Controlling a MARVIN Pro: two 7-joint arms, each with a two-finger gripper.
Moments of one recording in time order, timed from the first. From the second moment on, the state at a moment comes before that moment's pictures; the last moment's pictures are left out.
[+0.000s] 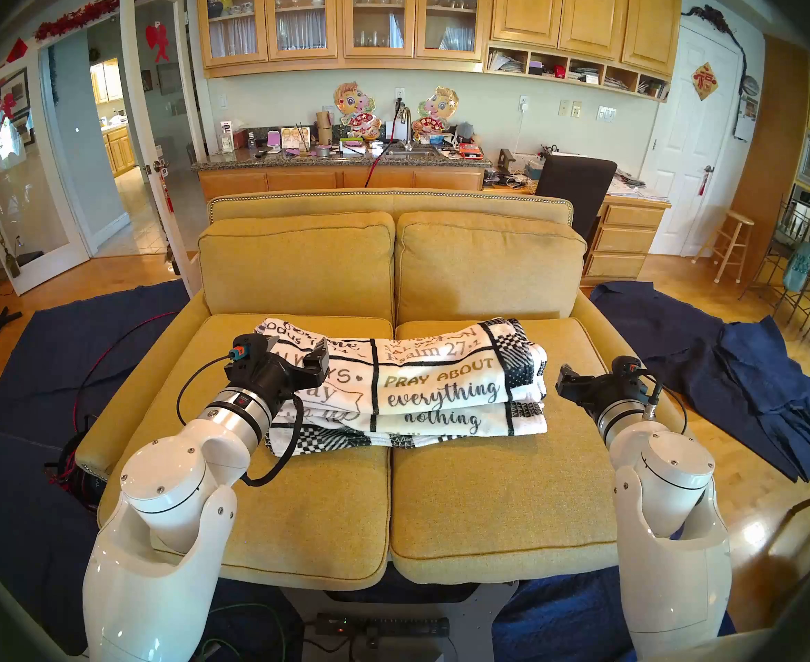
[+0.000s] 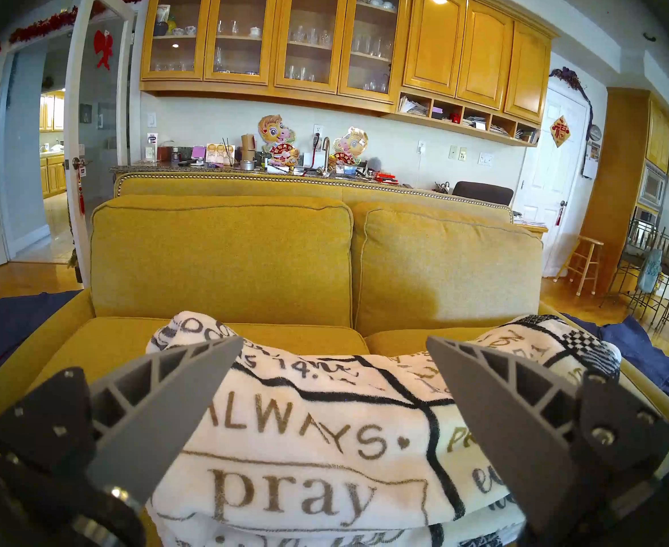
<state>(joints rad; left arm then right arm) 2.01 -1.31 -1.59 -2.25 -0.36 0.39 0.03 -1.96 -1.49 1.74 -2.17 0.20 0.56 -0.15</state>
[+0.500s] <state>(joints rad) 2.01 -1.32 -1.59 -2.25 -0.35 0.39 0.02 -1.96 -1.49 1.74 -2.17 0.20 0.57 -0.15</state>
